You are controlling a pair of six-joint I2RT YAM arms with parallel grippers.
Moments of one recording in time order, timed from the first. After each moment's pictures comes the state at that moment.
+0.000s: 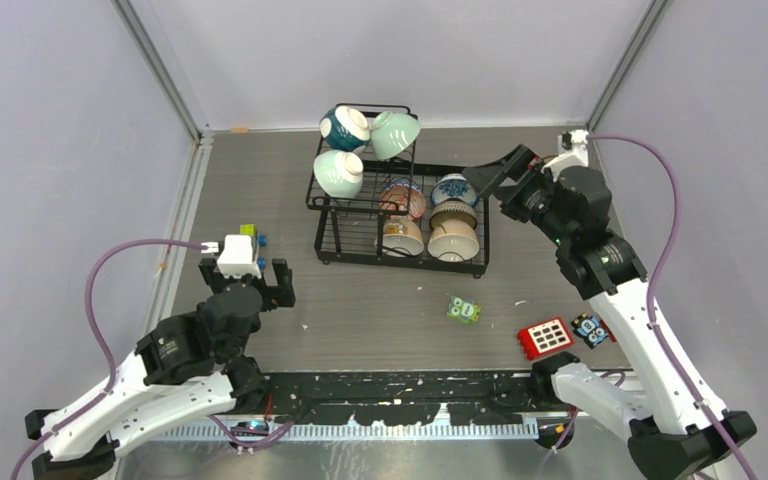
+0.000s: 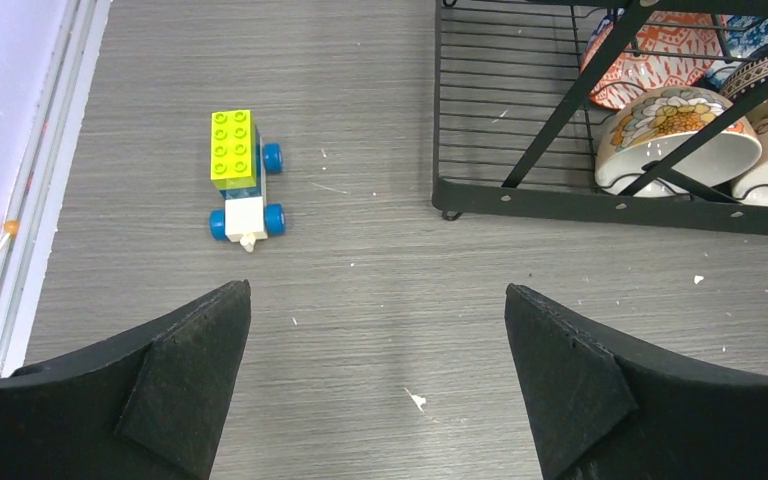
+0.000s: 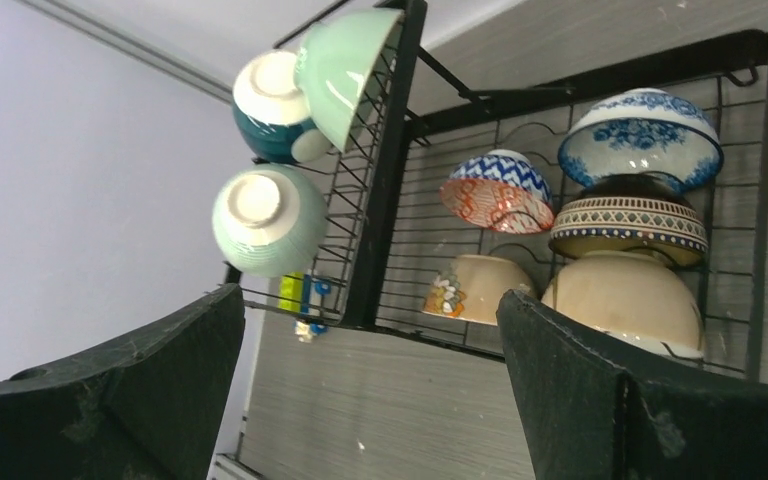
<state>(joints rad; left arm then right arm) -1.03 0.46 0.79 -0.84 -0.90 -0.47 0.33 0.92 1.09 -0.35 -0.08 0.82</state>
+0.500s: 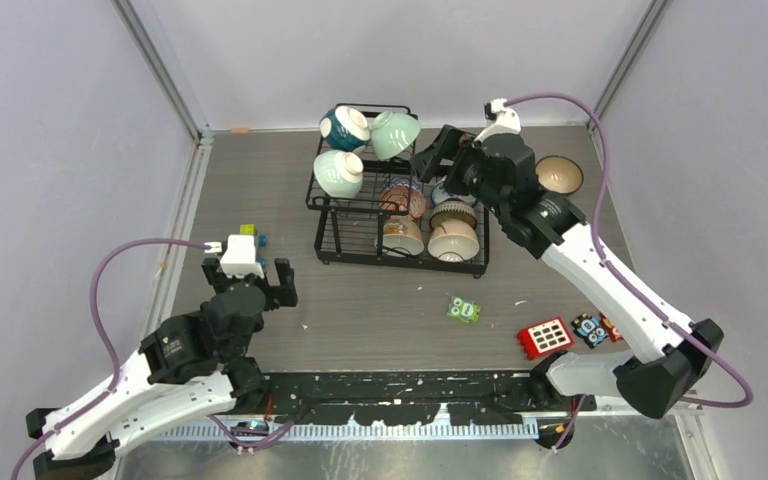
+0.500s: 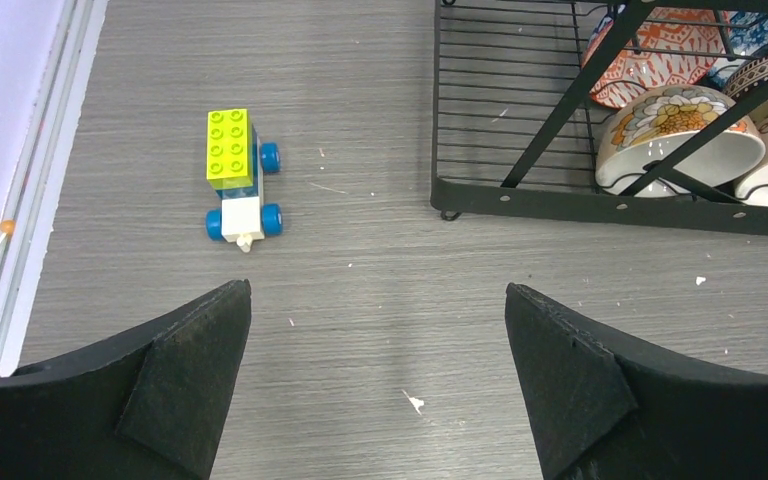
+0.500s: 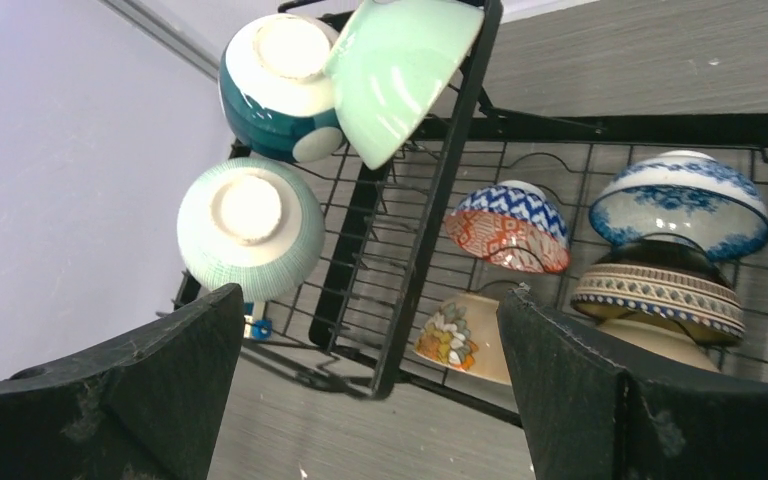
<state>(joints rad) -1.03 0.47 0.77 -0.82 -0.90 -0.47 0.62 1.24 1.35 -0.38 0.21 0.62</state>
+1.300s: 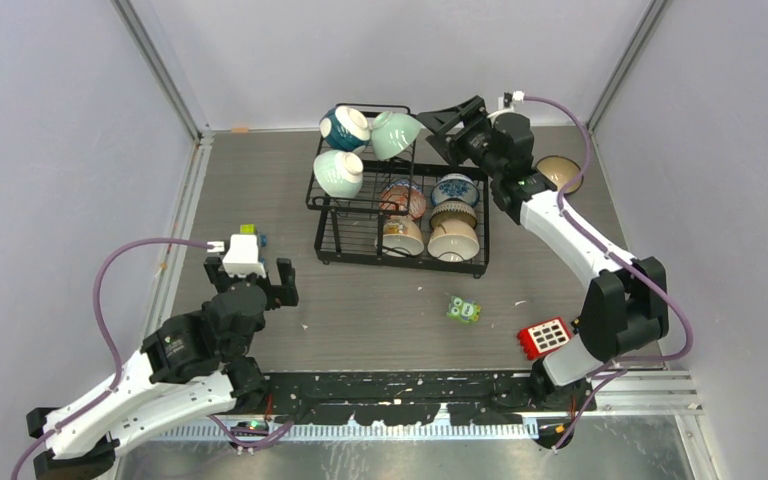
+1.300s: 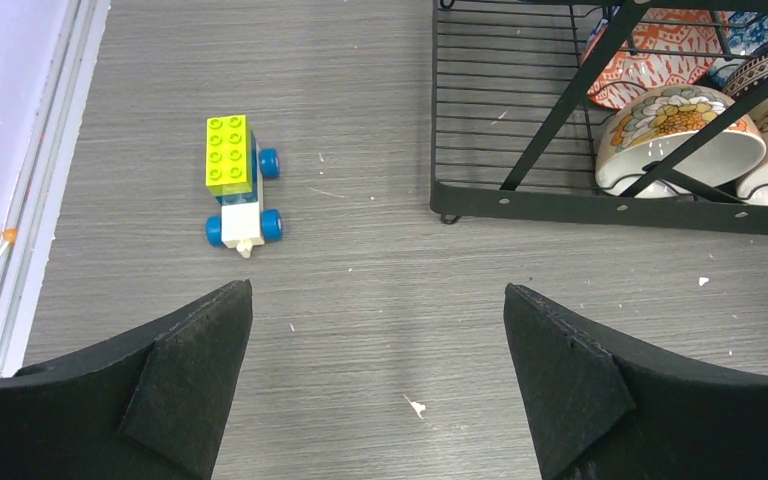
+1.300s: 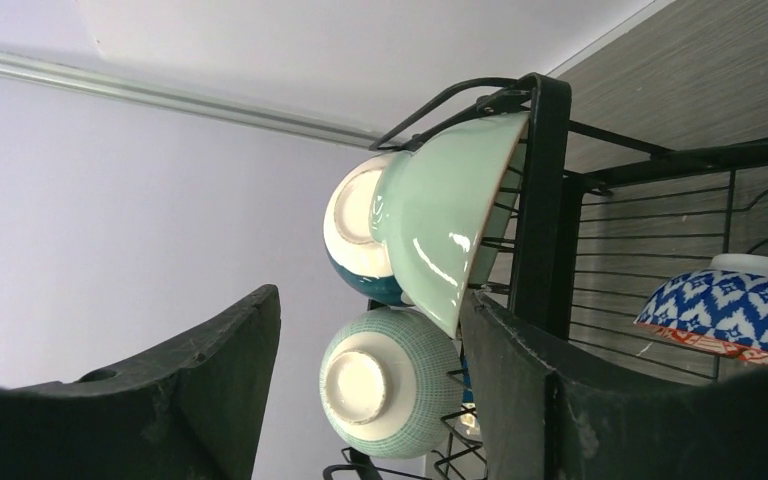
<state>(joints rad) -1.03 0.48 0.77 -0.80 -0.90 -0.44 0.35 1.53 1.27 0.19 -0.20 1.19</state>
